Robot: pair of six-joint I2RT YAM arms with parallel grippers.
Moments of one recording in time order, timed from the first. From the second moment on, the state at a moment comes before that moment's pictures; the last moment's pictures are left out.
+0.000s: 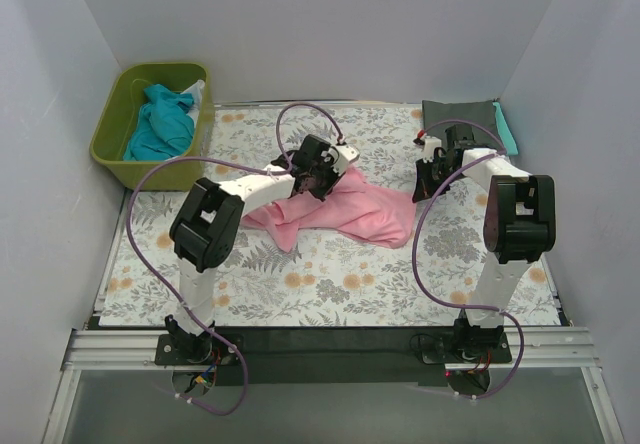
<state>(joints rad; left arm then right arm) -0.62 2.04 1.43 -0.22 0.16 0.26 0.03 1.91 1.30 -0.61 -0.49 -0.24</state>
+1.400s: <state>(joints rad) -0.08 1.79 1.48 -0.27 0.36 0.08 -0.11 1.27 0.88 -1.25 -0.39 -1.25</state>
